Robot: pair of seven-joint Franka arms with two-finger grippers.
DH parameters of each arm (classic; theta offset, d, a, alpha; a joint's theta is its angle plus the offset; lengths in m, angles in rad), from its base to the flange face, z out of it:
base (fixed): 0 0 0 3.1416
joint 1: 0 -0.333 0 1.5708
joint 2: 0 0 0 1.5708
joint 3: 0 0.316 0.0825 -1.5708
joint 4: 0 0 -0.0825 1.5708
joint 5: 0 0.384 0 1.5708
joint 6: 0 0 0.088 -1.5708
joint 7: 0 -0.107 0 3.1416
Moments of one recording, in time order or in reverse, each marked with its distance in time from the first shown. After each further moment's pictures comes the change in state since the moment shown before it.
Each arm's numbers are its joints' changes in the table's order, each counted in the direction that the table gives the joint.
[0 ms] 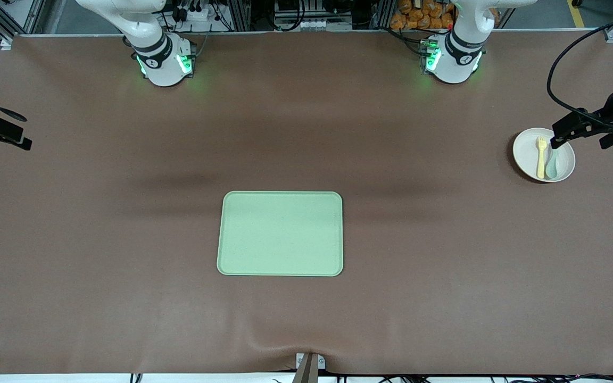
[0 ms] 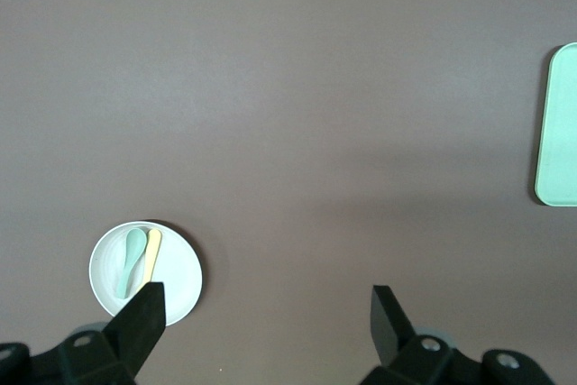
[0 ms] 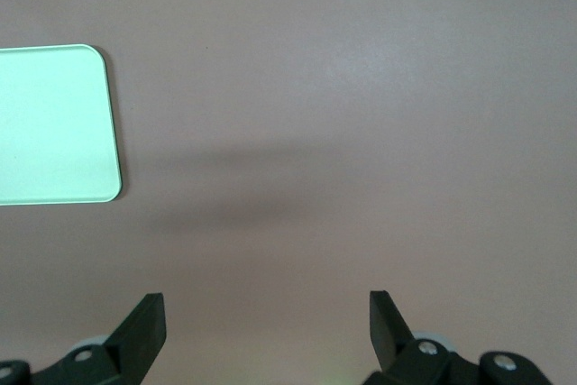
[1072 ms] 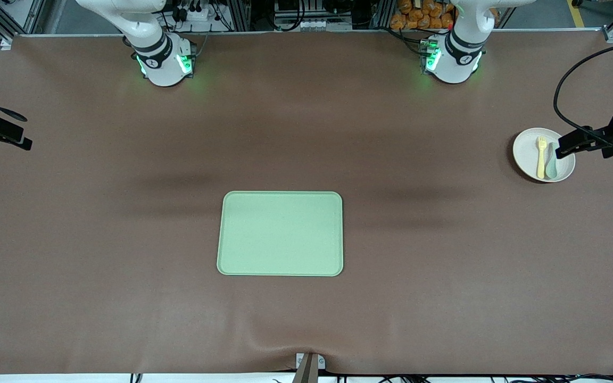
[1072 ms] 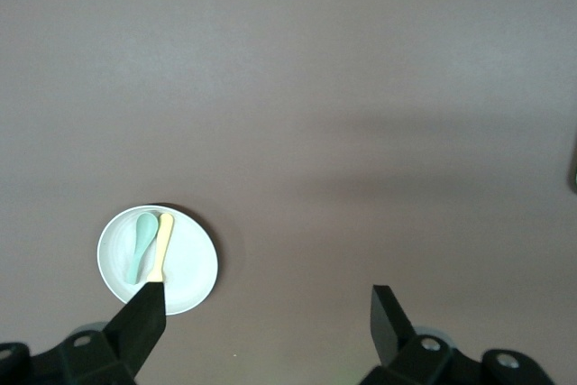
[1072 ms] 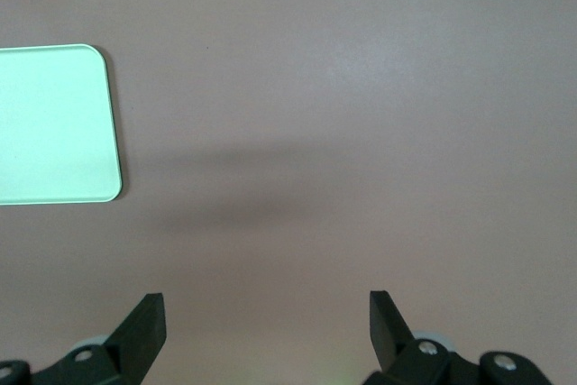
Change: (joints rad) left arm -0.083 0.080 0.008 0.002 -0.012 -0.012 -0.071; right arm 0.000 0.000 0.001 0.000 0.000 0.000 0.000
